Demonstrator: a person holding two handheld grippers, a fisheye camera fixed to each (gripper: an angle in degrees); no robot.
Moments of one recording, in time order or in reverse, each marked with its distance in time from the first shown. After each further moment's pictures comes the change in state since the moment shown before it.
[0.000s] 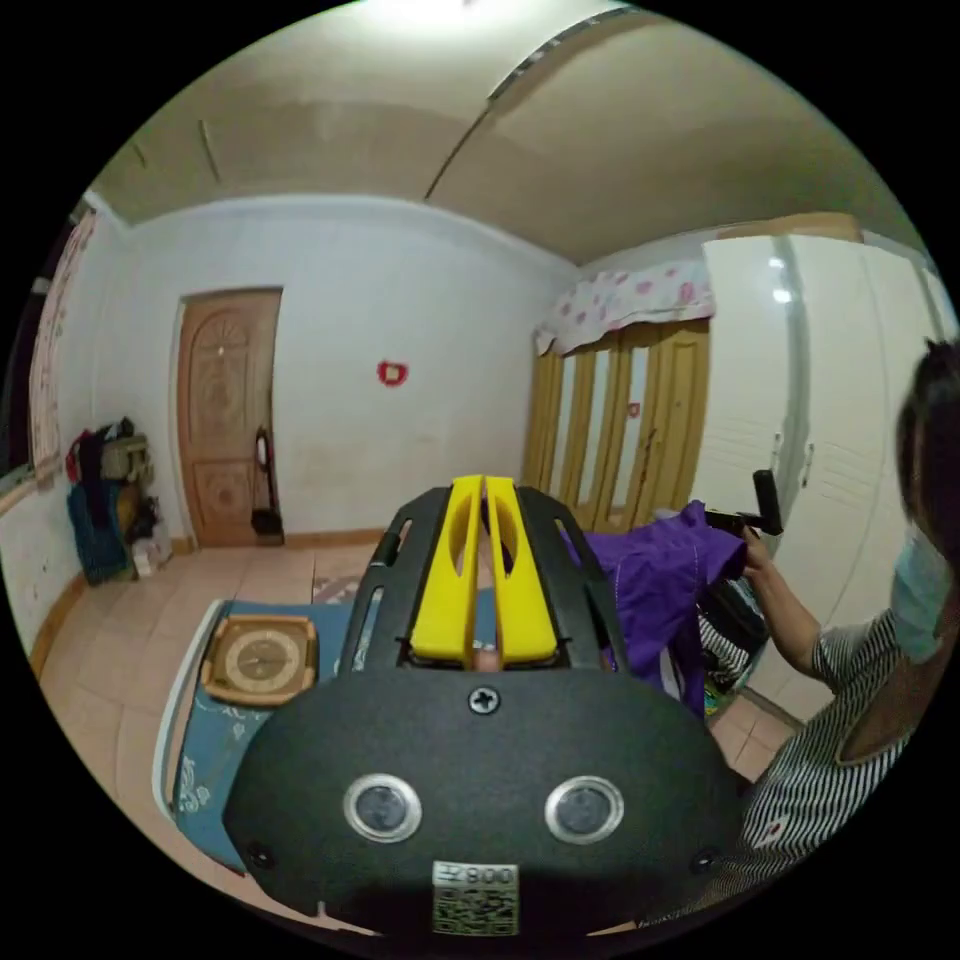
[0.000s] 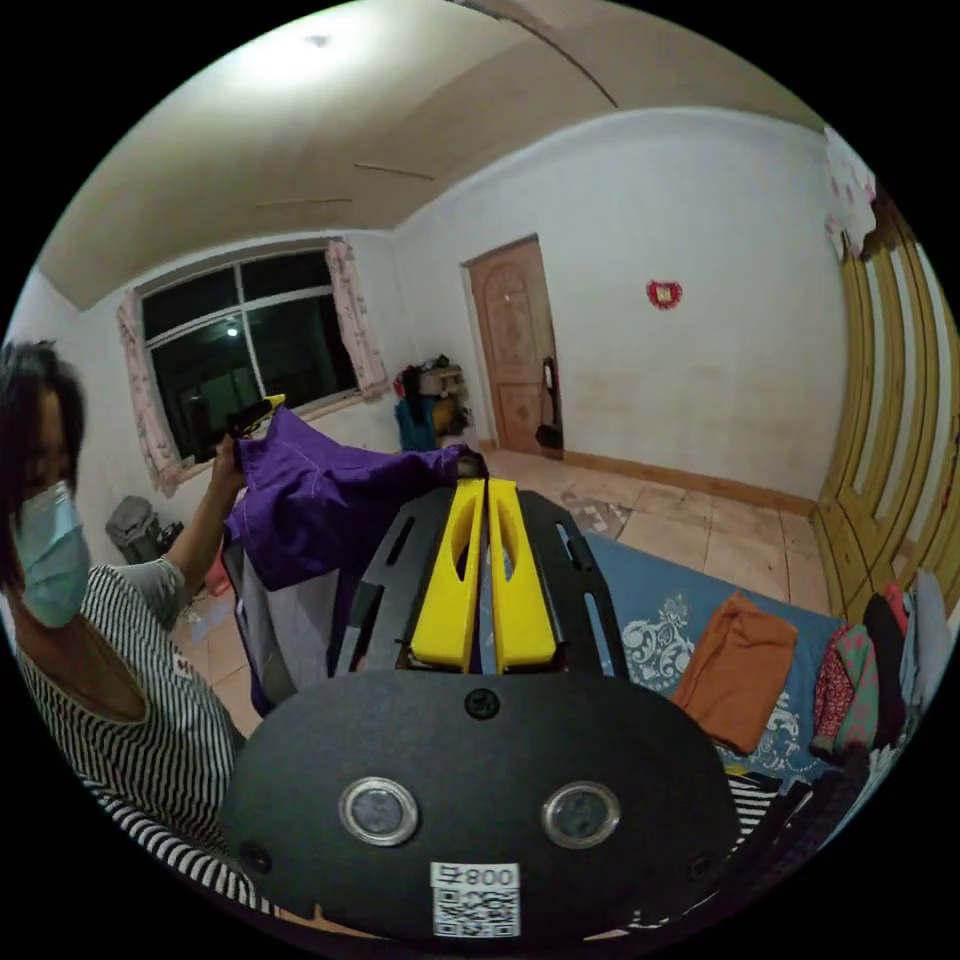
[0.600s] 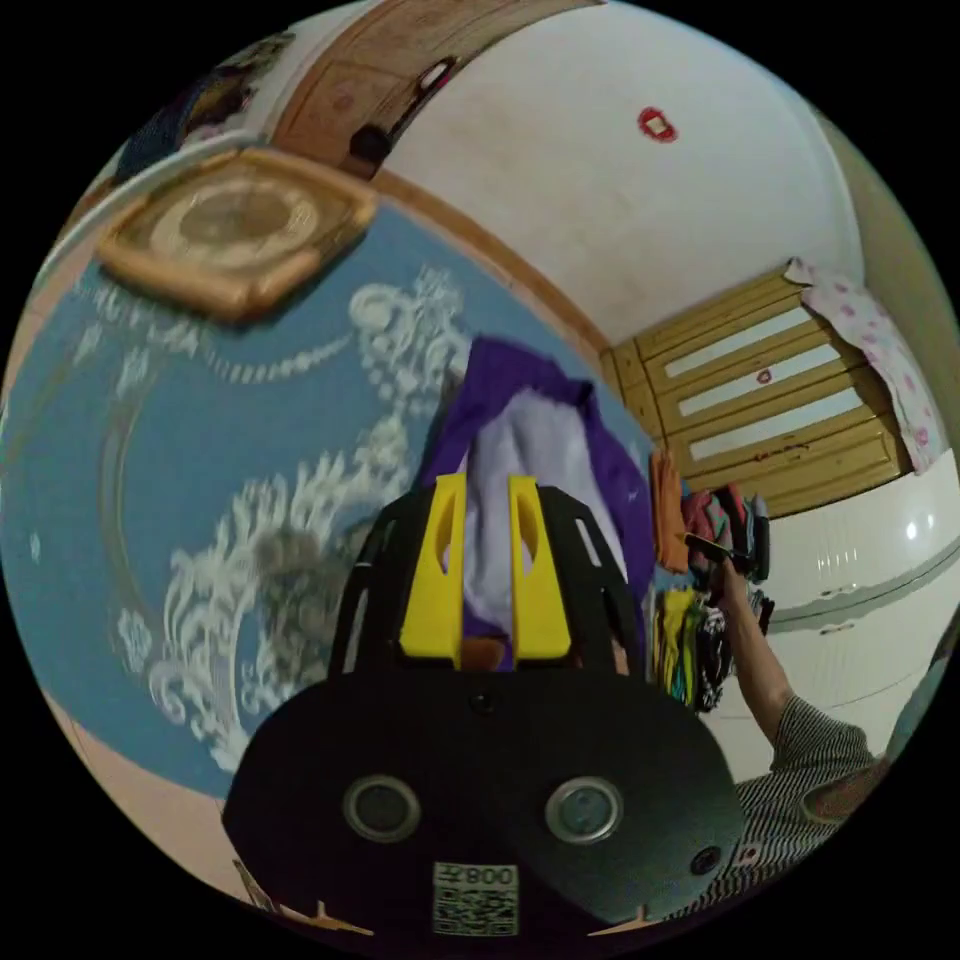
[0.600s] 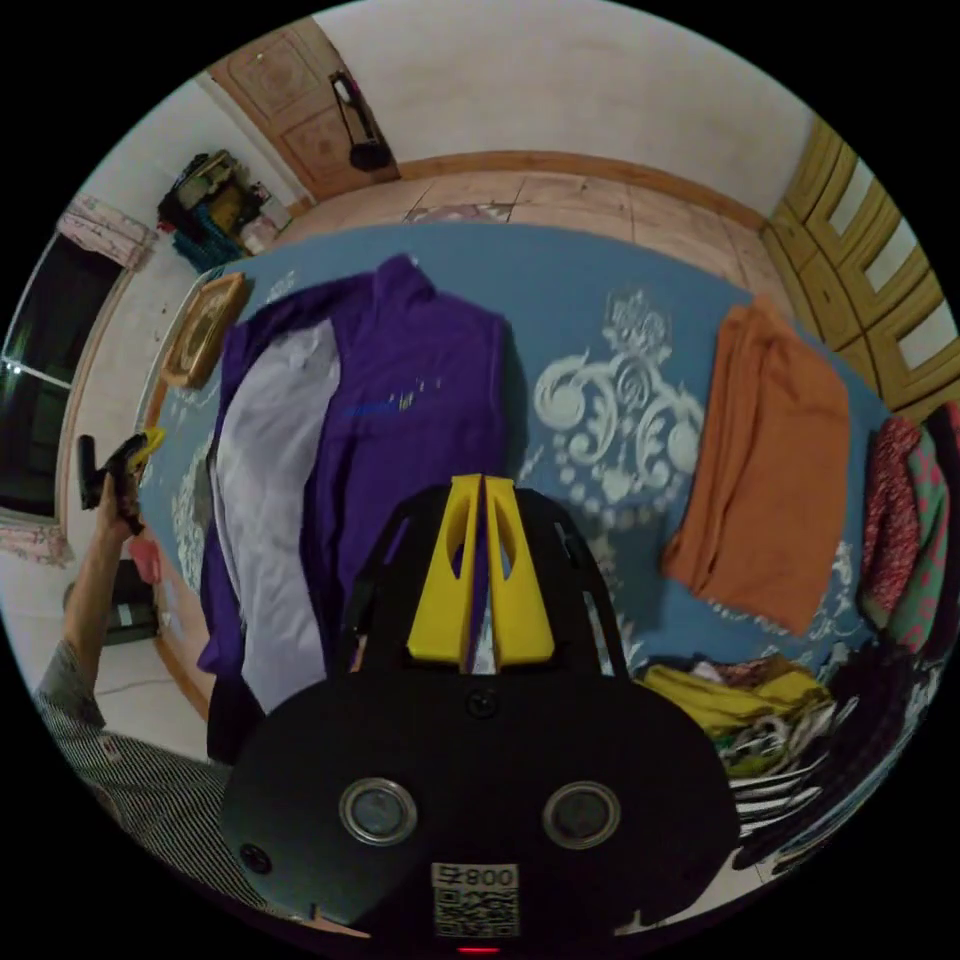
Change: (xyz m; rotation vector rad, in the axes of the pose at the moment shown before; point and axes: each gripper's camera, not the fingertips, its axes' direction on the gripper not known) left arm -0.455 0.325 0.323 -0.703 0.018 -0.746; right arm 0.382 0.123 0.425 -0.833 0.310 0.392
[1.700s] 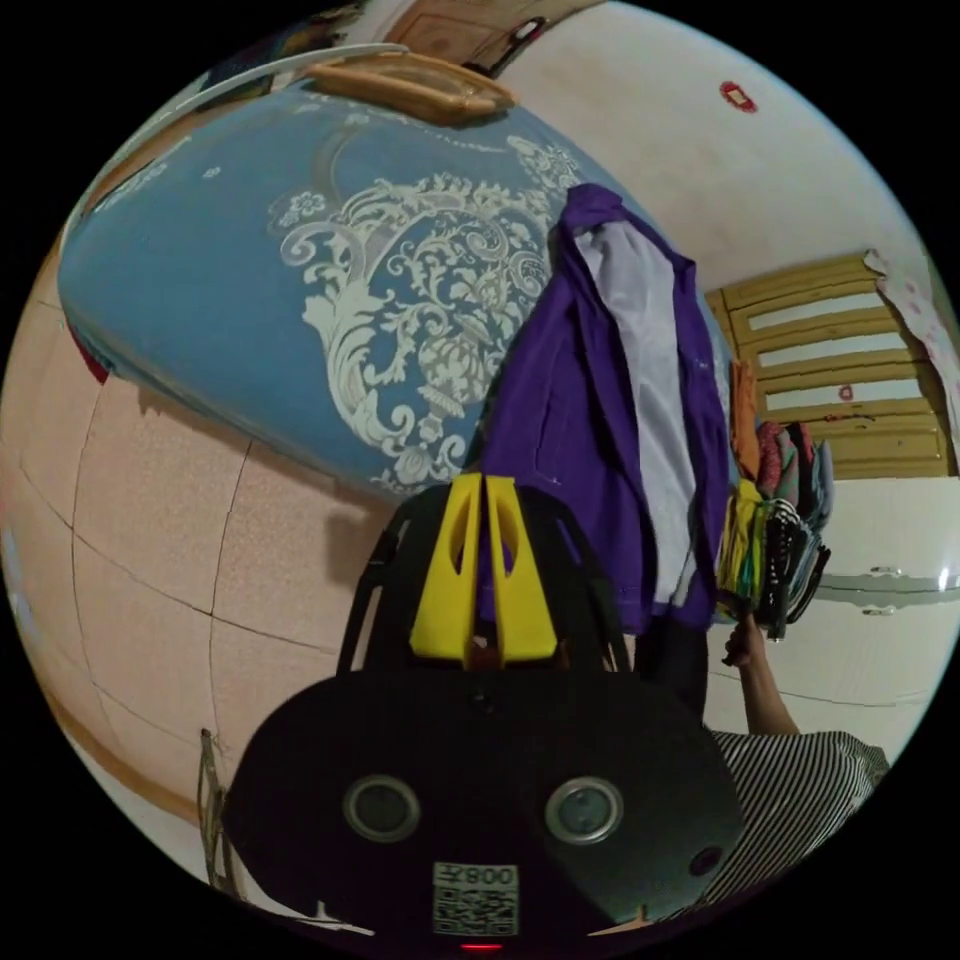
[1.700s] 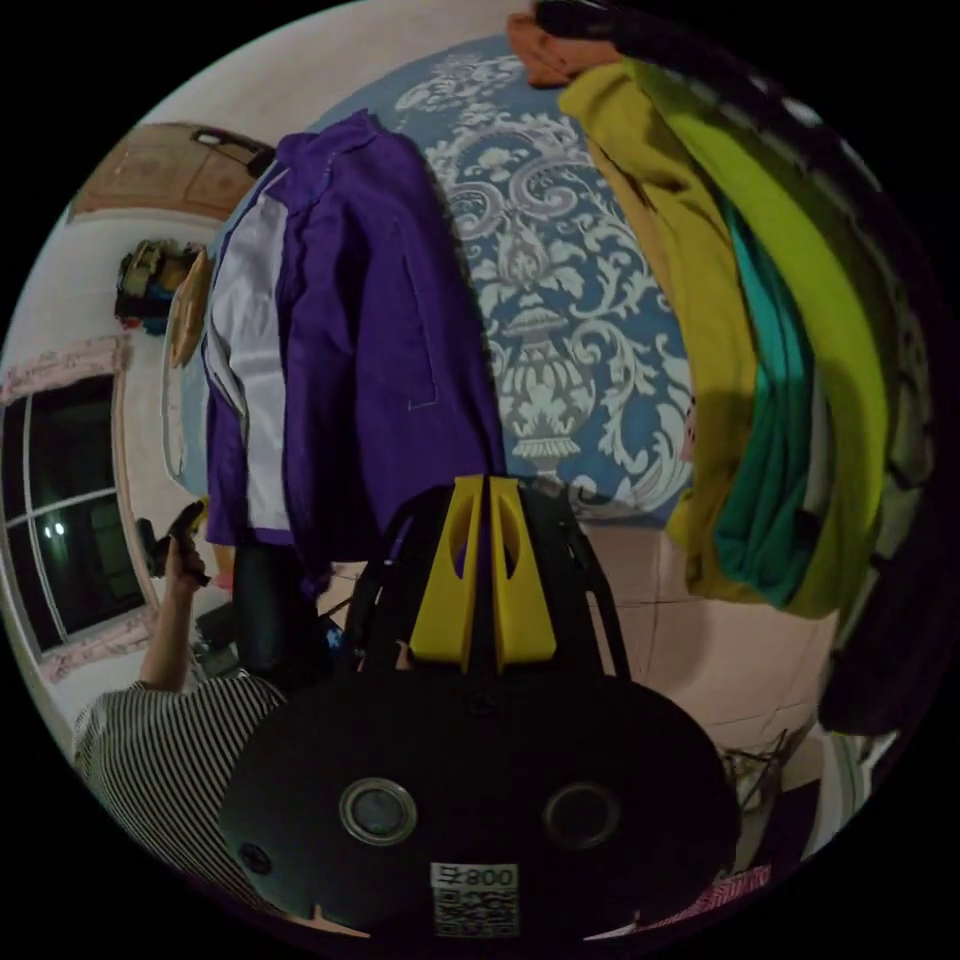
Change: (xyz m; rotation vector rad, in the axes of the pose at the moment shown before) left arm -0.337 0.026 -0.066 -0.150 -0.189 -0.154; right arm 0.180 0.063 0.217 -0.184 -0.240 0.369
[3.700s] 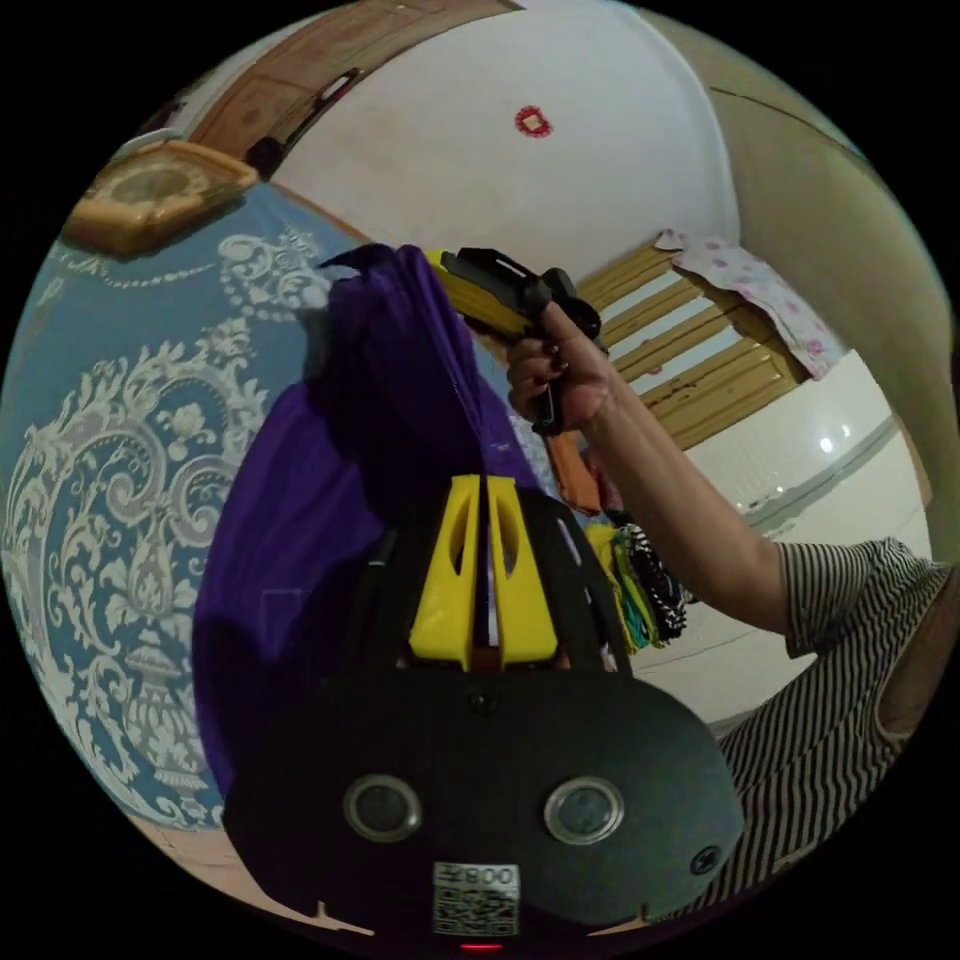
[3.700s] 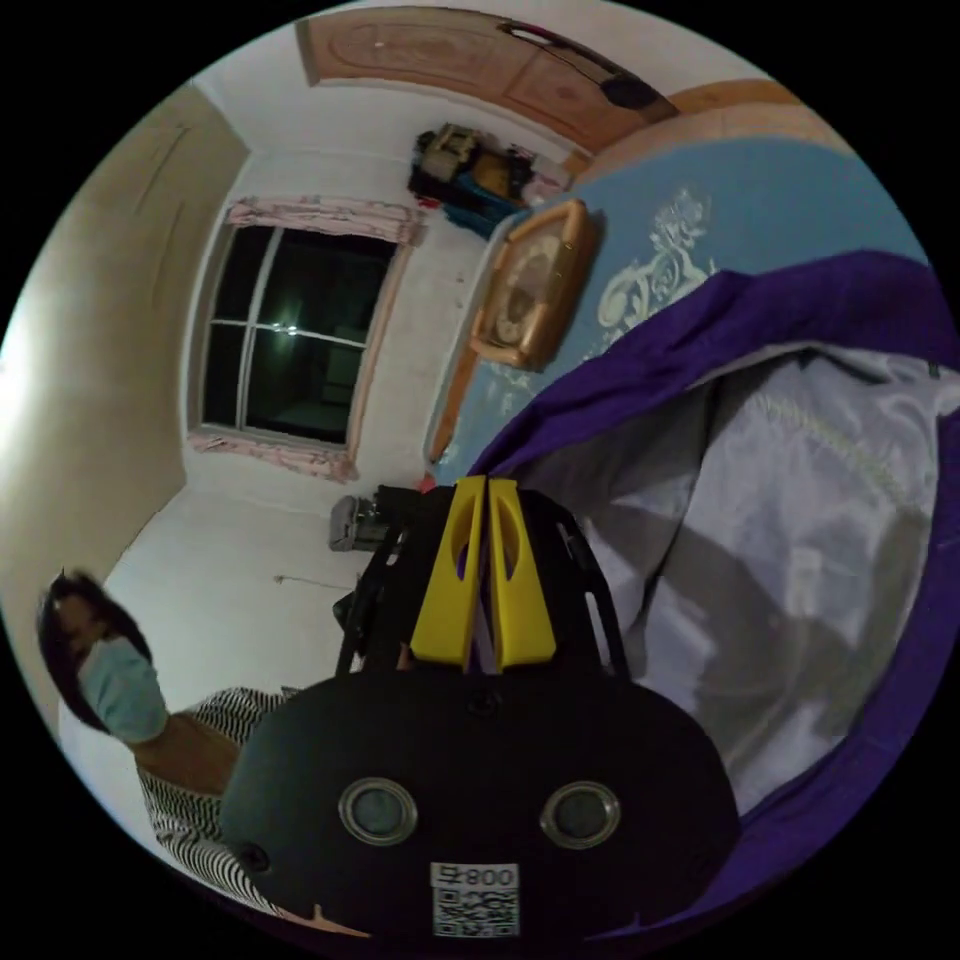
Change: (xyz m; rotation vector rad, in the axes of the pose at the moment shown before) left arm 0.037 -0.238 0.086 0.229 0.488 0.382; right arm -0.514 -0.582 0.108 -0.181 -0.683 -0.624
